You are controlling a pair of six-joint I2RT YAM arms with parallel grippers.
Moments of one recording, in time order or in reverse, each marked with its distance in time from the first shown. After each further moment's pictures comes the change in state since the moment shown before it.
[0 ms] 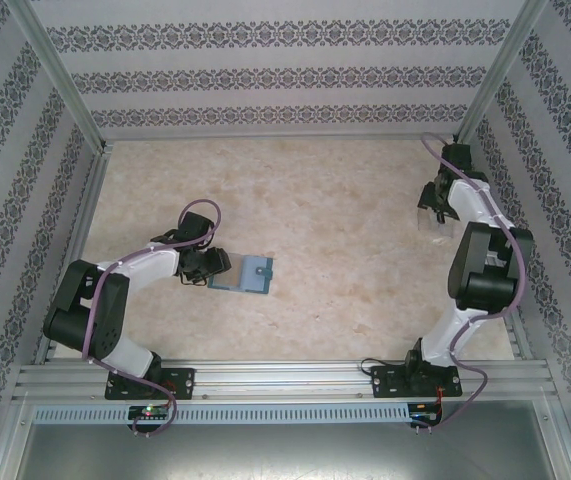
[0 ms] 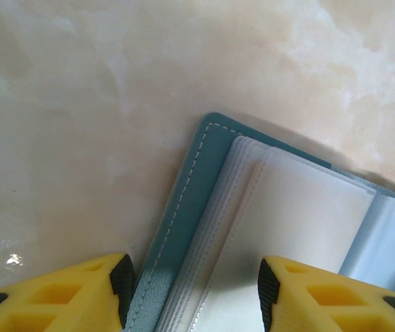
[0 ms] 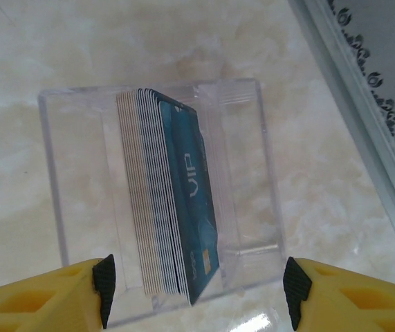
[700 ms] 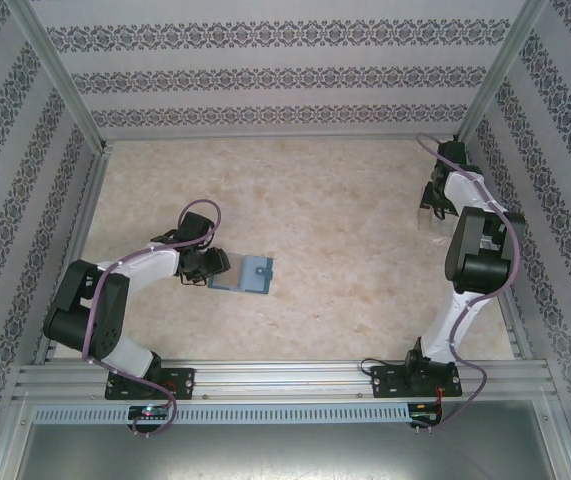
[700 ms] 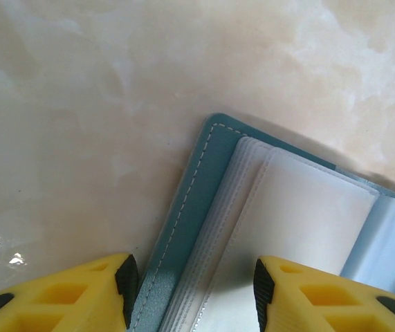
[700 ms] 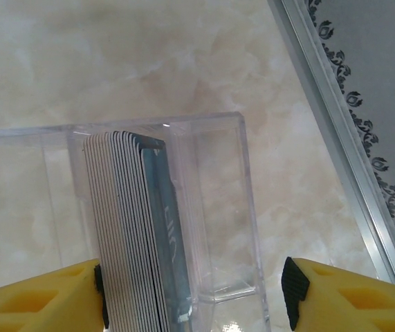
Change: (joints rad) left arm 0.000 0.000 0.001 -0.005 -0.012 0.000; right arm -0.003 0.125 0.100 -0.019 0.116 -0.048
